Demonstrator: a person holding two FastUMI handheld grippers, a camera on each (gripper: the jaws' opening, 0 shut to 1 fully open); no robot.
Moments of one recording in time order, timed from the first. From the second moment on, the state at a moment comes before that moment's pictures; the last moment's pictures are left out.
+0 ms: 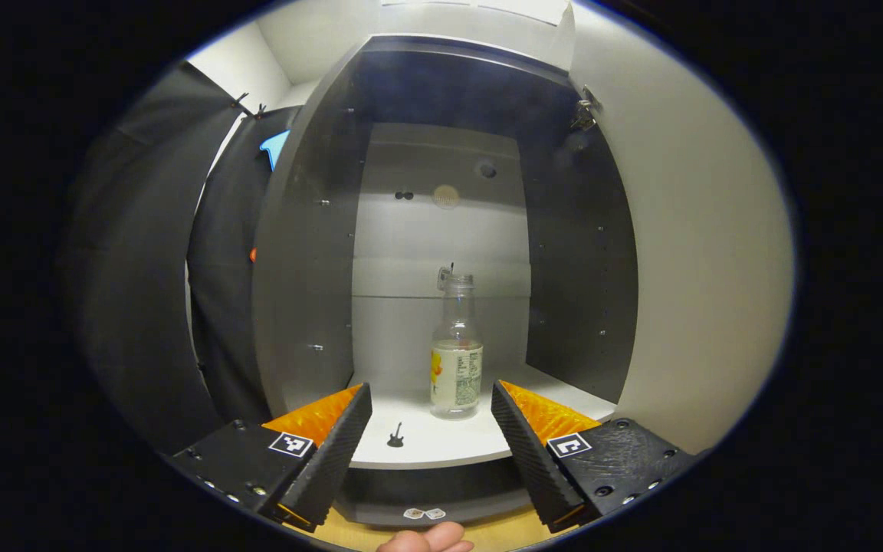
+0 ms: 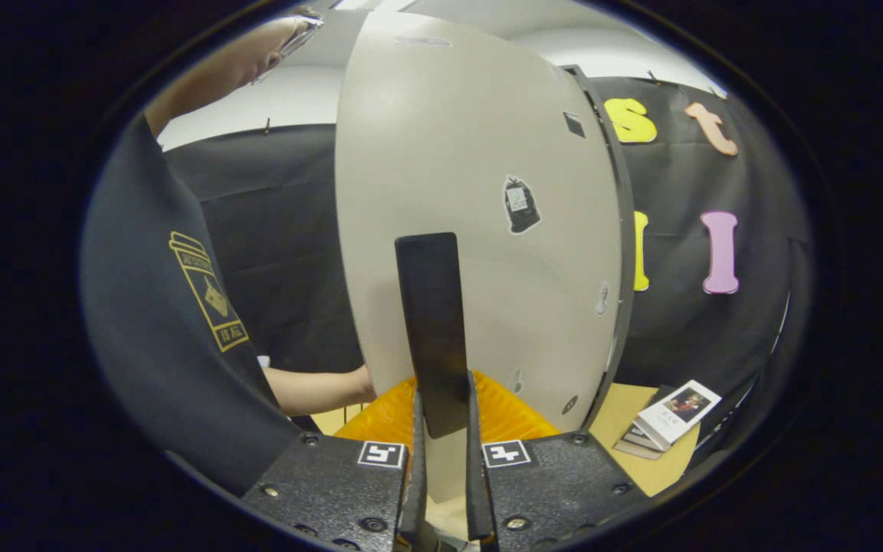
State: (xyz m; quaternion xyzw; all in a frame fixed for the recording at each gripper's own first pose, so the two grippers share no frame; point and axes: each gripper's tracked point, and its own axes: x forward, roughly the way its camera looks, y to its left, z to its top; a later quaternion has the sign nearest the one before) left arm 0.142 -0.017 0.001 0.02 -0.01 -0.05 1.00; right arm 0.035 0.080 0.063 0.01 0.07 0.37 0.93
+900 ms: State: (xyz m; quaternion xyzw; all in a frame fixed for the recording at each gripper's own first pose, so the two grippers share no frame) left arm 0.233 -0.054 -0.002 0.03 0.01 -0.03 1.00; right arm 0.032 0.028 0.063 0.08 0.00 0.22 0.97
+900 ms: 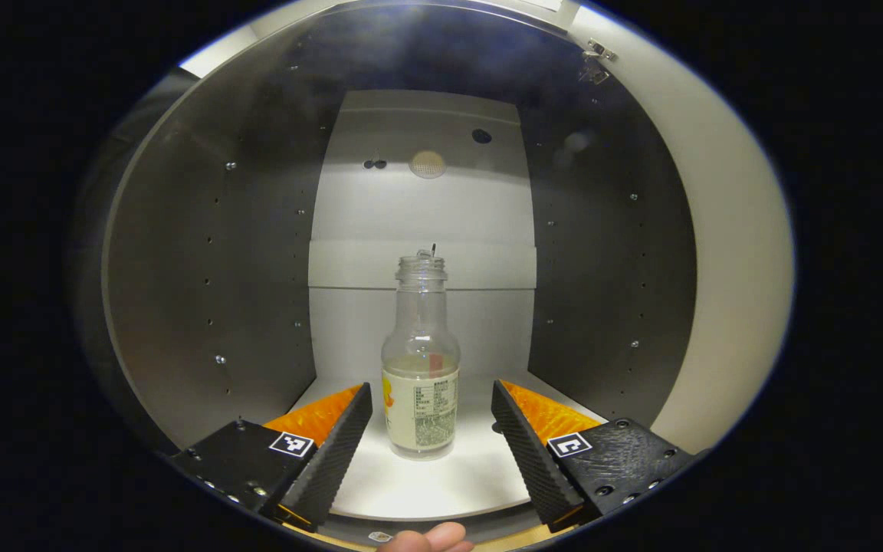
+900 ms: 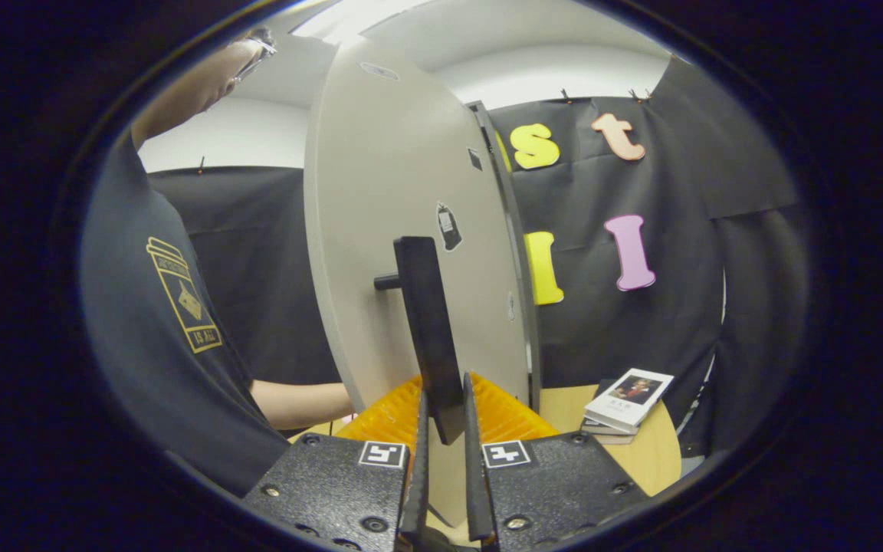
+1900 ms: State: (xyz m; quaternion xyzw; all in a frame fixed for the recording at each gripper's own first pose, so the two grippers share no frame) left arm 0.280 -0.040 -0.004 0.00 0.04 0.03 1.00; right arm 0.032 -0.022 0.056 0.17 -0.02 0.15 0.97
